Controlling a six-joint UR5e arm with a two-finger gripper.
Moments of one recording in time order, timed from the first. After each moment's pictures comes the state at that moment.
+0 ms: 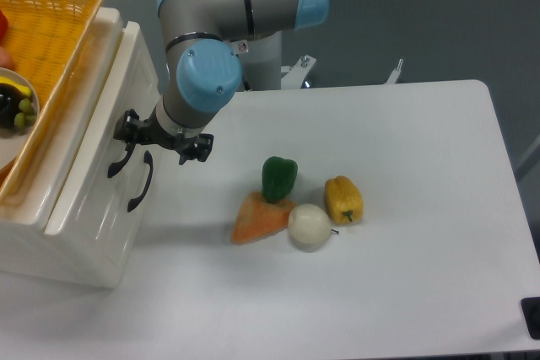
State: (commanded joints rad) arm 2.22 -1.81 -1.59 -1.54 1.15 0.34
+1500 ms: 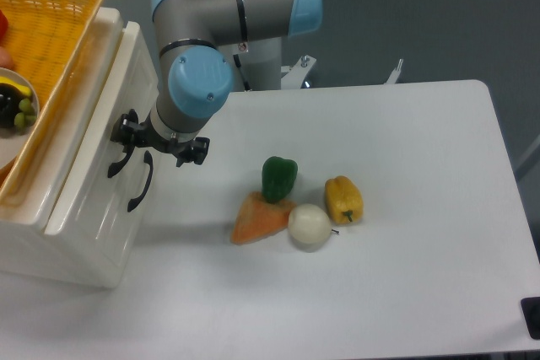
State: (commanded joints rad) arm 2.21 -1.82 -1.58 -1.54 1.19 0.35
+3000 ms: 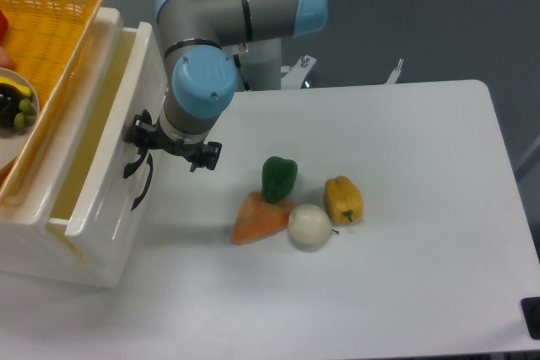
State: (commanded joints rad) arm 2.24 -1.82 -1.57 -1.52 1.24 0.45
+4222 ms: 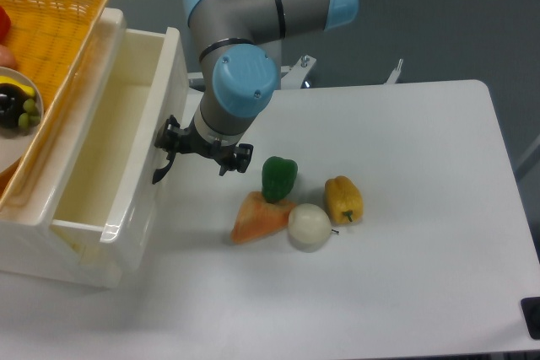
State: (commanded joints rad) arm 2.32 -1.82 -1.55 -1.53 1.26 0.48
